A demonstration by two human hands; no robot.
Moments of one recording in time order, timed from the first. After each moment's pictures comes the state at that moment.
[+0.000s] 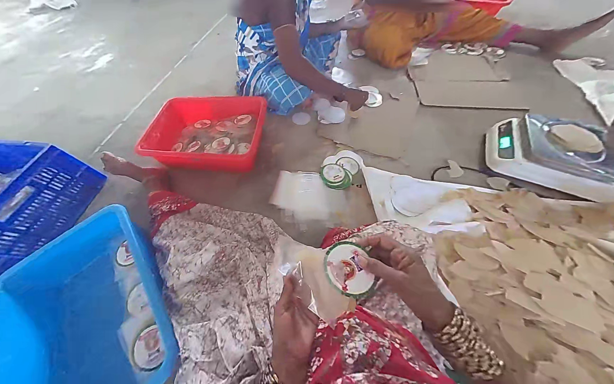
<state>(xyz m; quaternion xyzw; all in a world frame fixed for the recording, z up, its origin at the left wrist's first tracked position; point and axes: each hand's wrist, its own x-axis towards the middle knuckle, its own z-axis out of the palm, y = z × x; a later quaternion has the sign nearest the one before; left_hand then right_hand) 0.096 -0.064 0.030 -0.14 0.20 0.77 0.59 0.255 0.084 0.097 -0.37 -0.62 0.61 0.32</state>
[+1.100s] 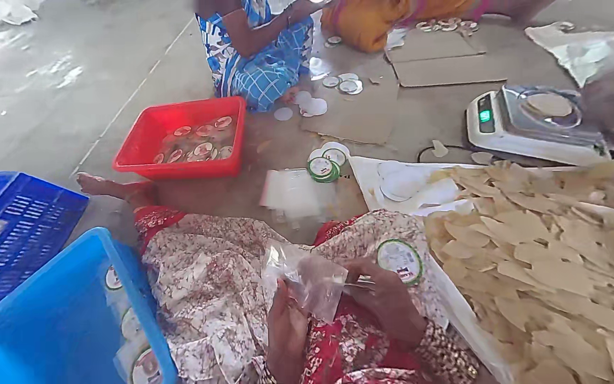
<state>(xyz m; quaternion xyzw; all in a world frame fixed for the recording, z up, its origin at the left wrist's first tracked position) 0.091 -0.060 0.022 -0.05 0.30 0.77 0.56 0.268 0.048 0.033 -0.34 -0.77 0.43 0.34</state>
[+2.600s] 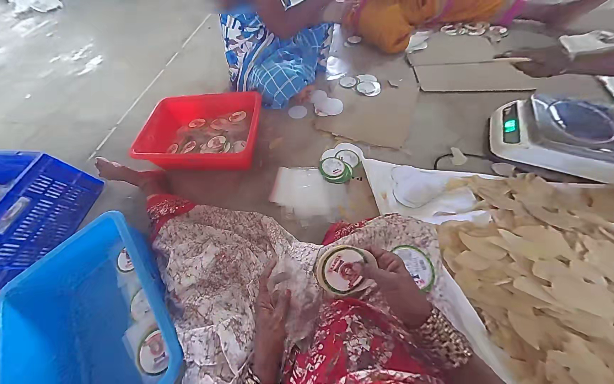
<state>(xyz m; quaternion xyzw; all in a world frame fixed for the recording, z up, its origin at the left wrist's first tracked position) 0.052 -0.091 0.004 0.25 0.61 0.63 0.41 0.248 0.067 0.053 -0.36 -0.45 0.73 0.36</state>
